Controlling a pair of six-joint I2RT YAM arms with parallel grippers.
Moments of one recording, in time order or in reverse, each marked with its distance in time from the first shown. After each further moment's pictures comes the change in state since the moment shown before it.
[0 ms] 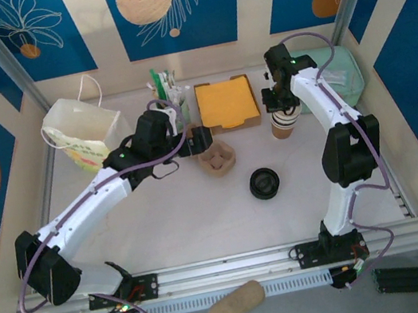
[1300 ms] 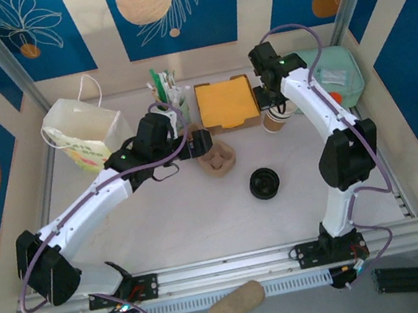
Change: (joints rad) left arm 0.000 -0.004 -0.025 0.000 0.001 -0.007; right arm 0.125 -0.015 0.079 -0.037 0.237 -0.072
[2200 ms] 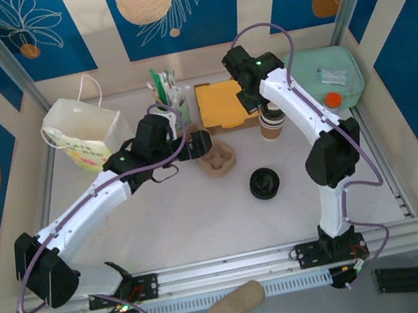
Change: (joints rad) left arm -0.002 -0.015 -0.014 0.007 0.000 0.000; right arm 0.150 0.085 0.194 -0.159 0.183 -0.063
